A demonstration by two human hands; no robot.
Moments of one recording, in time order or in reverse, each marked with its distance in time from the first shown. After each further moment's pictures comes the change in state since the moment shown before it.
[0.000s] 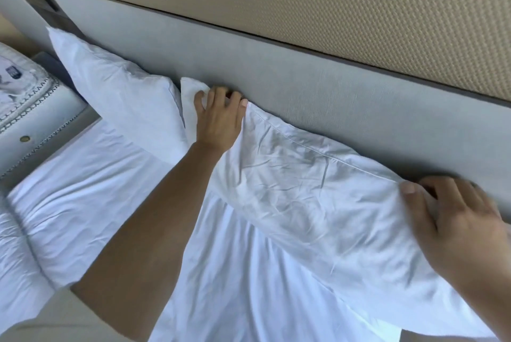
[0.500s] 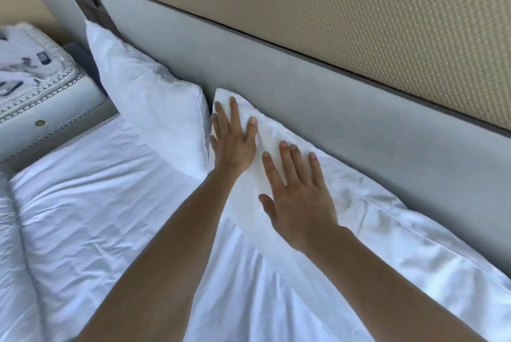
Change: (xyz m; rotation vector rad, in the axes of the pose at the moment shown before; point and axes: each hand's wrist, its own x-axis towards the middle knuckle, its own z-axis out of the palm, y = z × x) left_hand -0.016 -0.013 0.021 -0.579 -0.379 -0.649; right_hand 0.060 -0.199 0.117 -0.067 -0.379 -0.541
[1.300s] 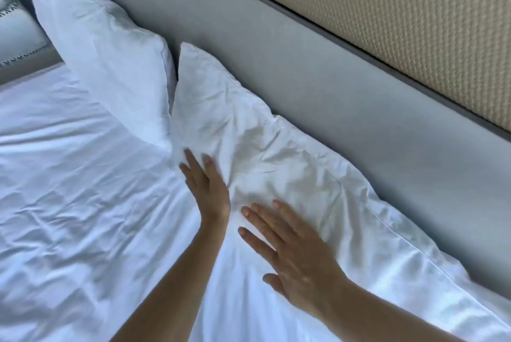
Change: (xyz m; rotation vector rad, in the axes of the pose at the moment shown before) left_hand -0.131 -0.015 0.063 -0.521 0.167 -0.561; right_hand -0.094 0.036 0.002 -0.412 -0.409 -0.513
